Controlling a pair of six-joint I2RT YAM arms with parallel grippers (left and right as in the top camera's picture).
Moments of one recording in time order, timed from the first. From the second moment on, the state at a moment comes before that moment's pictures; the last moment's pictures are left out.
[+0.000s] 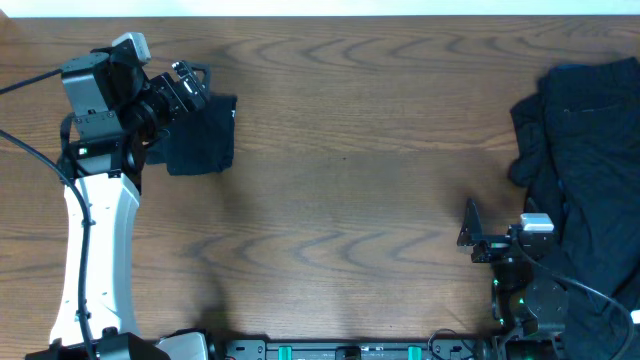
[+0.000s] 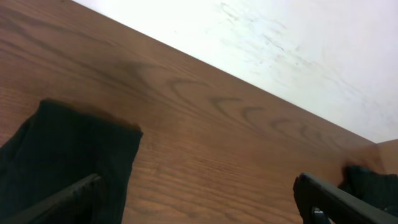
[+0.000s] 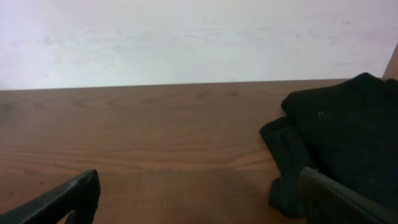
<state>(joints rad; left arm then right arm) 0.19 1.41 1.21 -0.40 0.45 -0.38 0.03 0.01 0.01 -0.07 0.01 0.07</state>
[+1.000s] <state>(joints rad) 0.19 1.41 1.21 -0.42 0.45 -0.39 0.03 0.01 0.01 -0.07 0.01 0.07</state>
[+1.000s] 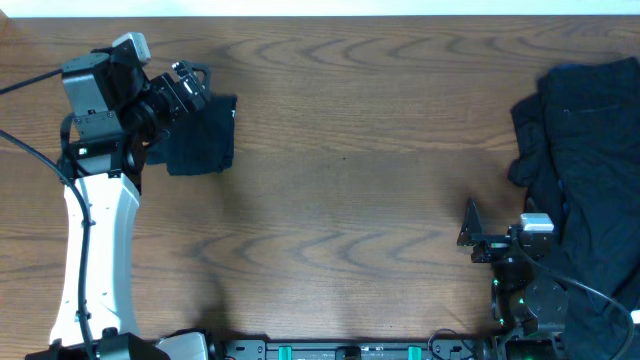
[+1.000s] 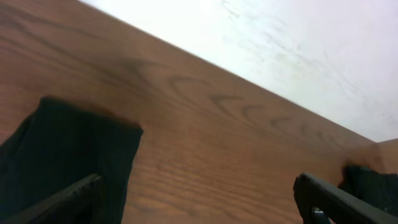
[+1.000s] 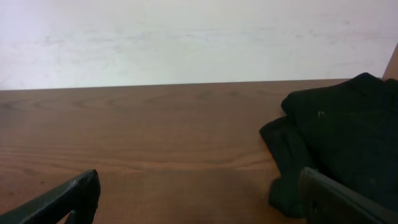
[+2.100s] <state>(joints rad) 0.08 0.19 0.47 -0.48 0.45 -0.38 0.03 0.01 0.01 -0.07 0.01 0.07</state>
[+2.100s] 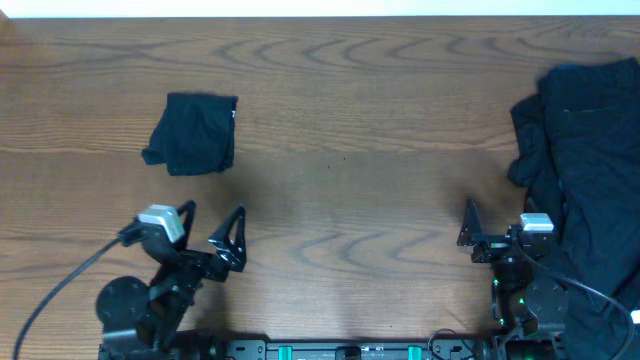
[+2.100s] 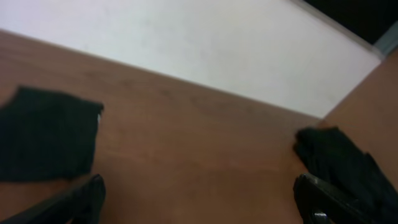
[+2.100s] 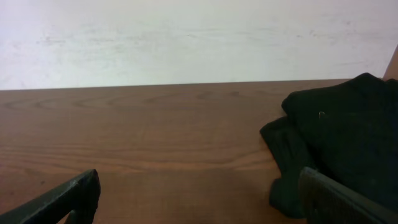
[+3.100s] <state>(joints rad) -0.02 0.01 0.06 -0.03 0.12 -0.36 0.03 0.01 0.01 -0.07 0.01 0.07</state>
